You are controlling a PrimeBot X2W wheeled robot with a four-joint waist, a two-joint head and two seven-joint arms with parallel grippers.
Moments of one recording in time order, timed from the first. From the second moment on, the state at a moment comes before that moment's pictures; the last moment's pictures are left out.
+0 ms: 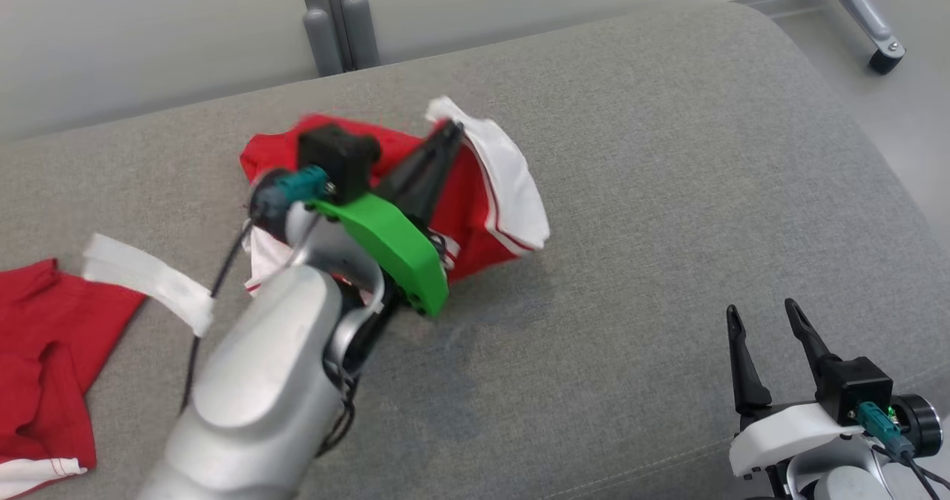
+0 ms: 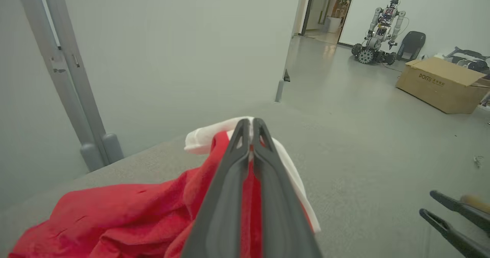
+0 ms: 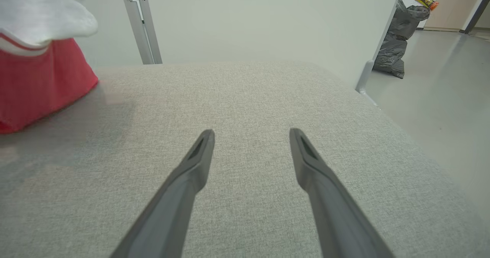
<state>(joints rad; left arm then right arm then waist) -0.69 0.18 -0.59 0.31 -0.62 -0.10 0.05 -0.02 -0.05 -0.05 0.22 0.02 0.13 -0.26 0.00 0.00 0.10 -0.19</state>
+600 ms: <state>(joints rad) -0.61 0.05 -0.88 0.30 -0.71 -0.08 -0.07 -0.07 -0.05 -0.03 0.21 0.05 0.13 -0.26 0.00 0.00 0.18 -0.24</state>
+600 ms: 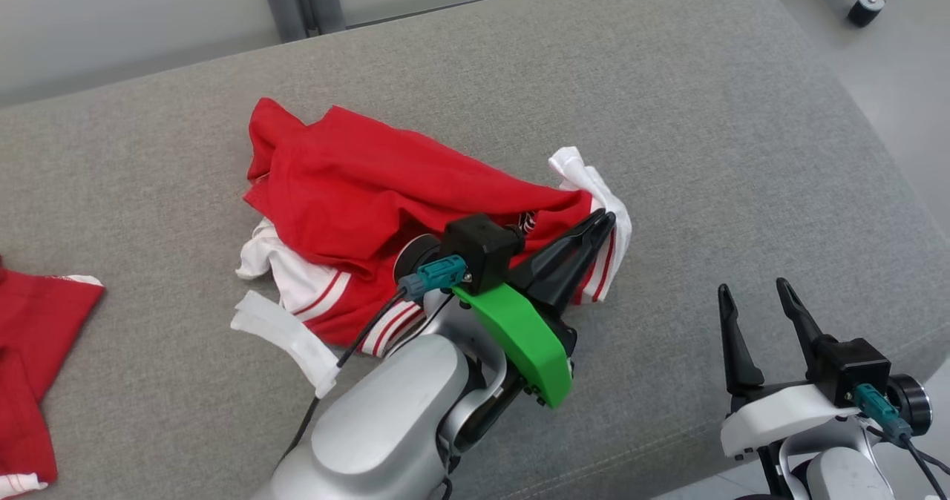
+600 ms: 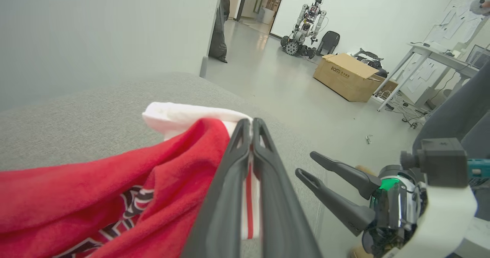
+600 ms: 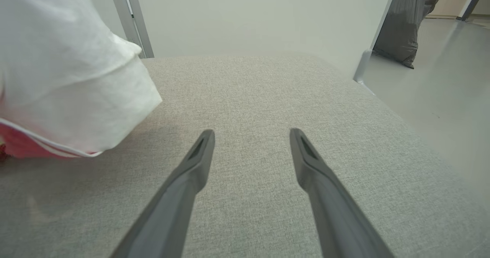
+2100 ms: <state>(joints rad) -0.79 0.39 -0.69 0.70 -0.99 -0.01 0.09 -0.07 -0.05 0.01 0.23 0.07 0.13 -0.26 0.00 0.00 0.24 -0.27</state>
